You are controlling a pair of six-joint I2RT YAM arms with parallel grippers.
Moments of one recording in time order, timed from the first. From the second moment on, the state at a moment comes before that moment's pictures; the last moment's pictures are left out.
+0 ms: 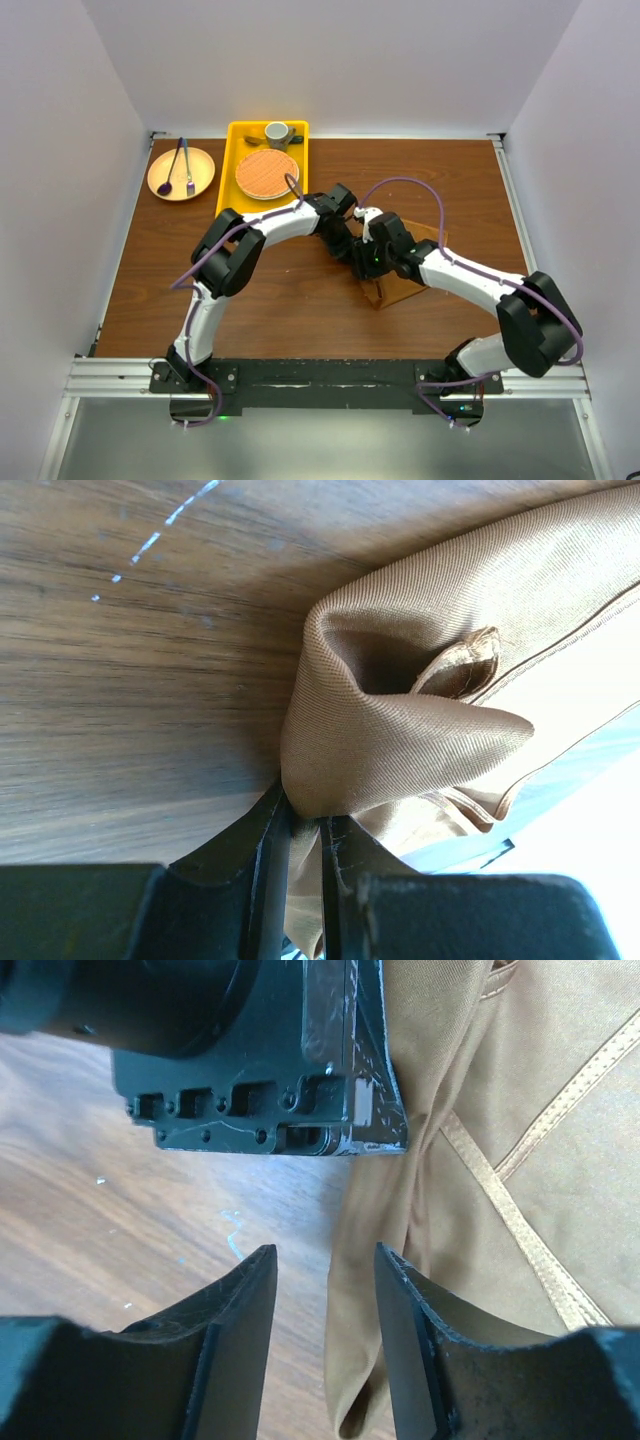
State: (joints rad) left arm -0.74 2.19 1.61 -0.62 0.21 -1.27; right arm 0.62 1.41 0.80 -0.27 -0.06 0.27
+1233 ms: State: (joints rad) left arm -0.69 2.18 1.56 -0.59 0.31 -1.22; right arm 0.79 1.63 0.84 -0.19 0.31 0.33
